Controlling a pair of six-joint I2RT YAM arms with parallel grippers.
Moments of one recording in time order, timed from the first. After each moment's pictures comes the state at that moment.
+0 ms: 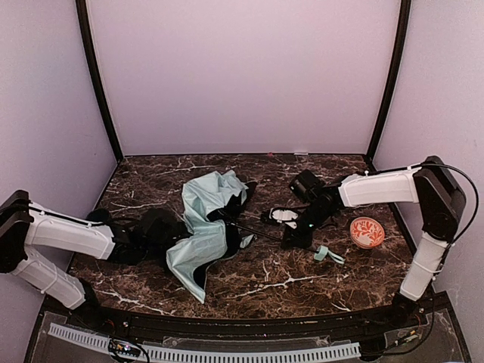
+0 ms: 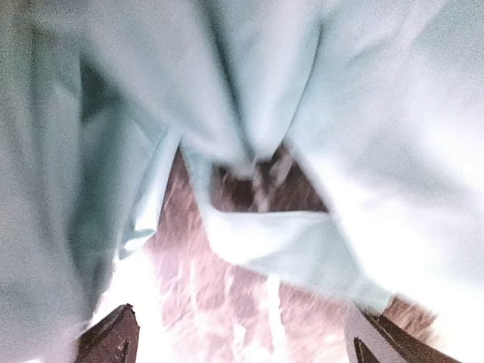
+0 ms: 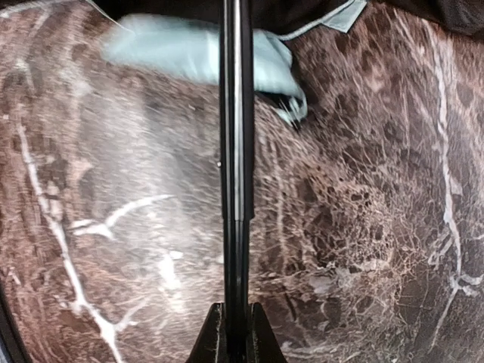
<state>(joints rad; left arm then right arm) -0.85 1.36 0.52 0.00 -0.19 0.79 0.71 1.75 1.09 -0.56 -0.38 -0.55</state>
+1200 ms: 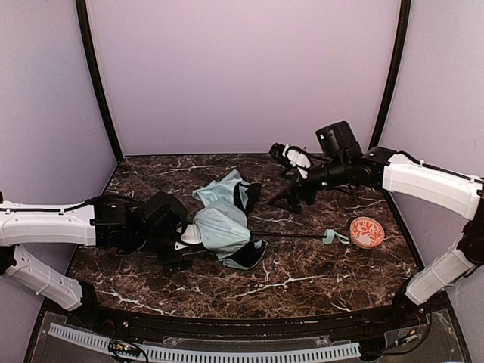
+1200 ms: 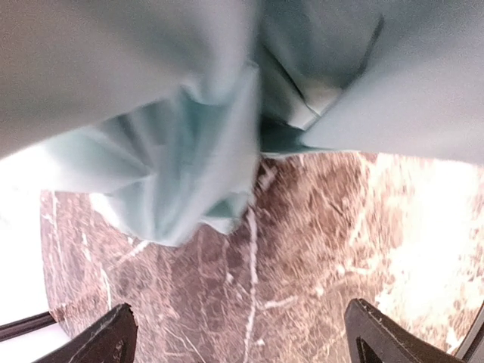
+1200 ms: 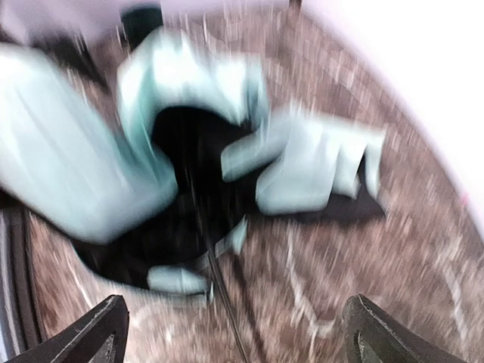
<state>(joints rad) -1.07 1.27 0.88 -0.63 -0.33 0.44 0.71 1.46 1.19 -0.47 -0.37 -0.38</state>
